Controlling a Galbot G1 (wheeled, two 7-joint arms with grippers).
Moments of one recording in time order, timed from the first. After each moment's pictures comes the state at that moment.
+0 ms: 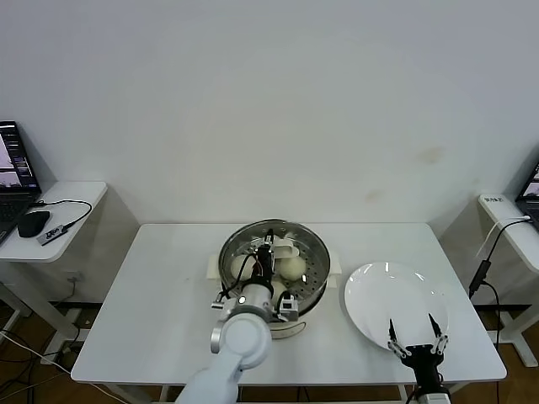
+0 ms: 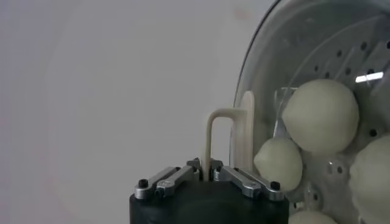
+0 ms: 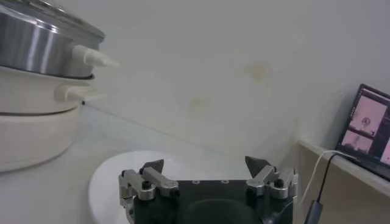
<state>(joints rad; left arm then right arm) 0.96 -1.46 0.02 -1.82 1.49 0.43 0.34 -1.60 1.56 0.83 1.81 -0.22 0.27 -0.10</state>
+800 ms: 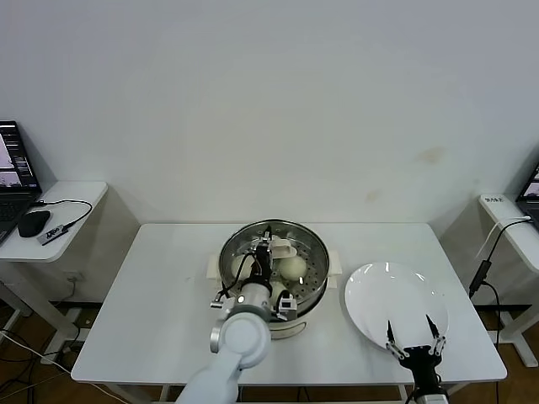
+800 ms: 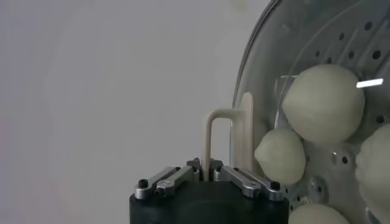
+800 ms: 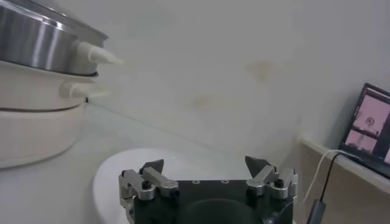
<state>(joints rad) 0.98 -1.47 0.01 -1.82 1.51 0.42 0.34 -1.60 1.56 0.83 1.81 -0.23 0.28 -0.11</state>
